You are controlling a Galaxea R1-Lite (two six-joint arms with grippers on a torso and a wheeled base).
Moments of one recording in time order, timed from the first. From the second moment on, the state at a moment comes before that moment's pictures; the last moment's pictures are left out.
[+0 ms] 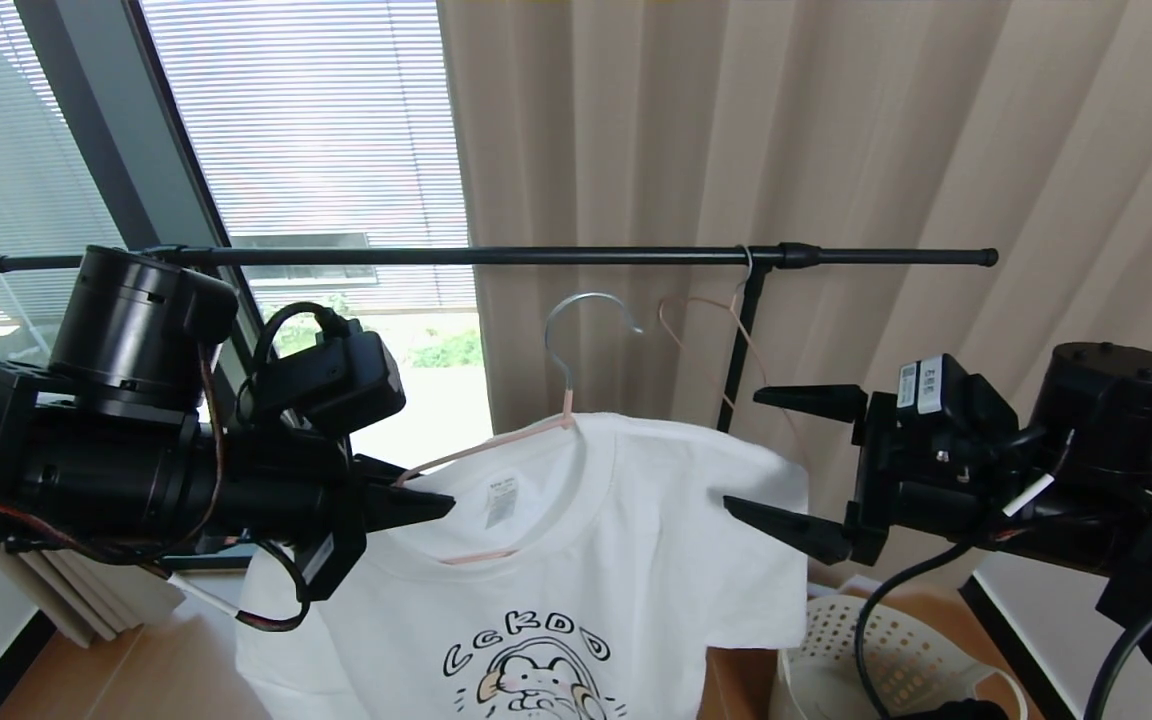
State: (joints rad) left arm -0.39 1.51 -0.94 0.11 -0.48 0.65; right arm 0.33 1.72 -0.55 -0.98 0.71 -0.40
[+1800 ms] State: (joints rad) left arm -0.36 1.37 -0.86 0.11 -0.47 0.61; right arm 0.17 1.85 -0.49 -1.00 0.71 -0.39
